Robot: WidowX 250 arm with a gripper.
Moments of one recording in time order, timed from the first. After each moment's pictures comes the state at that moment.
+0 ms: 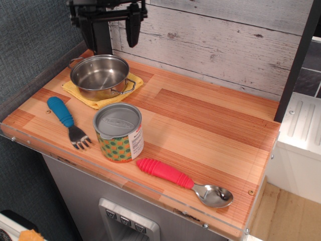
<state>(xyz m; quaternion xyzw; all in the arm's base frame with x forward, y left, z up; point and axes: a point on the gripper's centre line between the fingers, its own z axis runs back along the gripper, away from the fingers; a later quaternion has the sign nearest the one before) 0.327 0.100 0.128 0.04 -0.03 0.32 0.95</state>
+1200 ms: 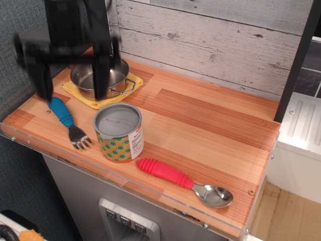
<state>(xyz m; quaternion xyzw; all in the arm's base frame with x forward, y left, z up) 0.199 0.059 0.130 0.05 0.02 0.31 0.95</state>
